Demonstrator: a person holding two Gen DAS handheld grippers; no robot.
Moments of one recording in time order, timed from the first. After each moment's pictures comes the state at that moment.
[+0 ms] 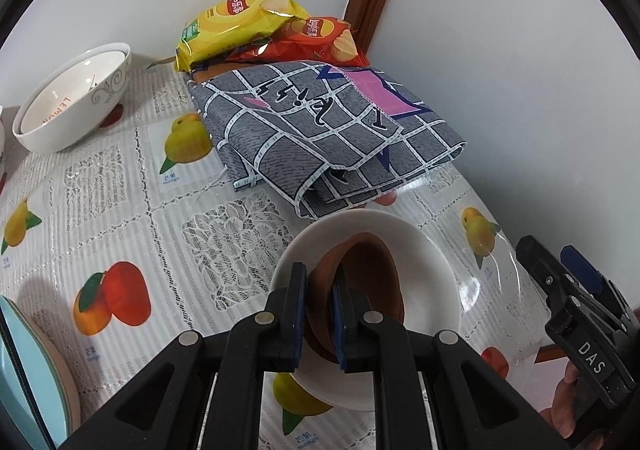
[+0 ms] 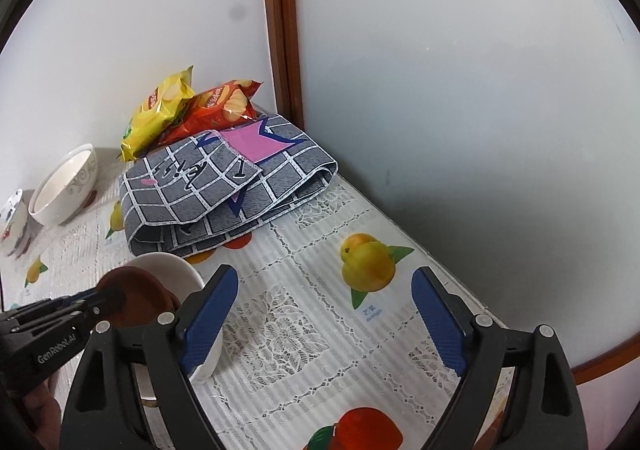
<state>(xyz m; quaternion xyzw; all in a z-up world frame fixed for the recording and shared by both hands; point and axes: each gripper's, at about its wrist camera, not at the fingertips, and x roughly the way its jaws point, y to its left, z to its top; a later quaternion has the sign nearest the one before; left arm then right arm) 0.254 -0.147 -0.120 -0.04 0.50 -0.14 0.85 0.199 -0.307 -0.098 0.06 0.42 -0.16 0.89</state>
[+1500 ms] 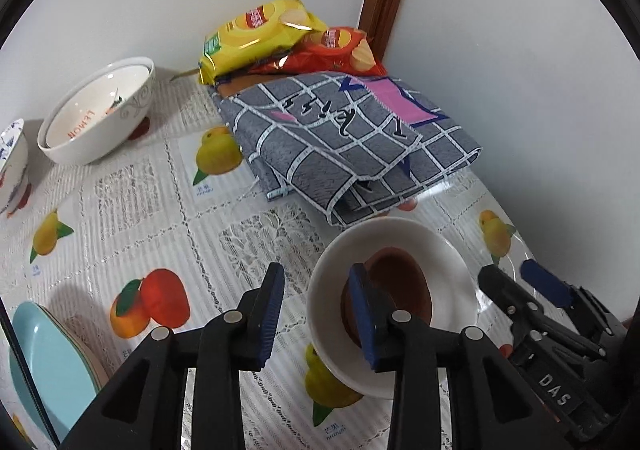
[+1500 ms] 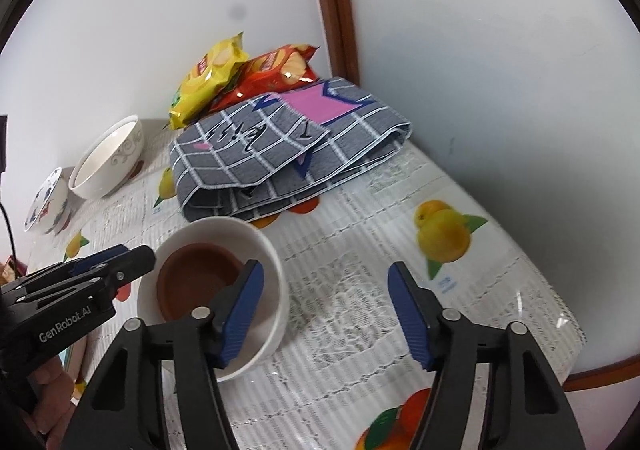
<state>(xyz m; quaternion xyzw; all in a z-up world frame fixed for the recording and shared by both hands) 0.253 -0.136 -0.106 -0.01 0.50 -0.11 0.86 0.208 -0.278 -0.116 0.09 0.47 -0.07 0.88</state>
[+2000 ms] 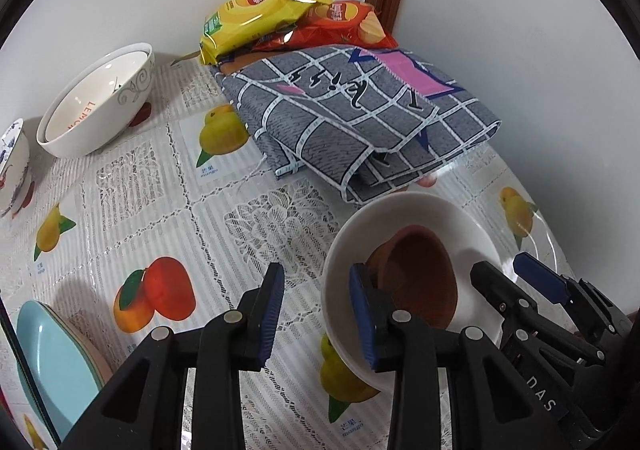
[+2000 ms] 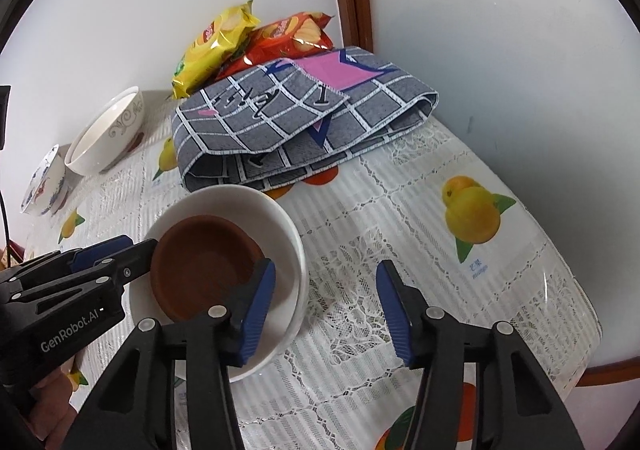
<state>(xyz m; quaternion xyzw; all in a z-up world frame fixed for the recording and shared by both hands) 0.257 -0.140 -0.122 0.02 0.53 -0.10 0.85 0.218 -0.264 -0.139 0.08 0.50 -0.06 0.86</state>
